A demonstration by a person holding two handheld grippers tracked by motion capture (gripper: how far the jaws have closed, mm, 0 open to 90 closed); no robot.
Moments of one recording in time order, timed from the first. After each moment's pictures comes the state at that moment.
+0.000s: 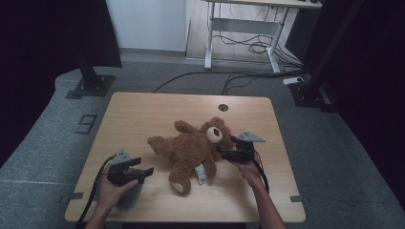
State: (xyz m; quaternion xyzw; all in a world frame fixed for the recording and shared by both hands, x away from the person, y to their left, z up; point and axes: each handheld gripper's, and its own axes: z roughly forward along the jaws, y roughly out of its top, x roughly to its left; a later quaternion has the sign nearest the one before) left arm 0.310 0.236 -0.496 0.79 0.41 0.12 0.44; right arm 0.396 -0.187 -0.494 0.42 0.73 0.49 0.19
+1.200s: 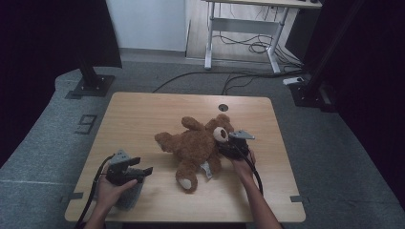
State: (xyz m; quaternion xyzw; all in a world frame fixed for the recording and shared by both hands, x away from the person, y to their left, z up) left arm 0.310 0.238 -0.495 0.79 0.42 0.12 0.44; right arm 0.410 -0.170 -0.514 0.49 0.72 0.42 0.24
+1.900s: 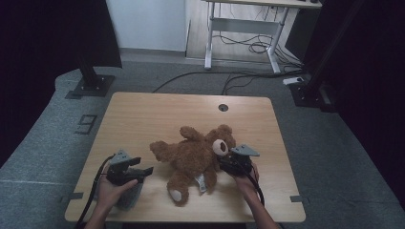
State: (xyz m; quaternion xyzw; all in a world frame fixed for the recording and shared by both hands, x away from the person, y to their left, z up) left arm 0.310 0.236 -0.496 0.78 0.41 0.12 0.44; right arm 0.352 -0.172 -0.509 0.47 0.73 0.44 0.23
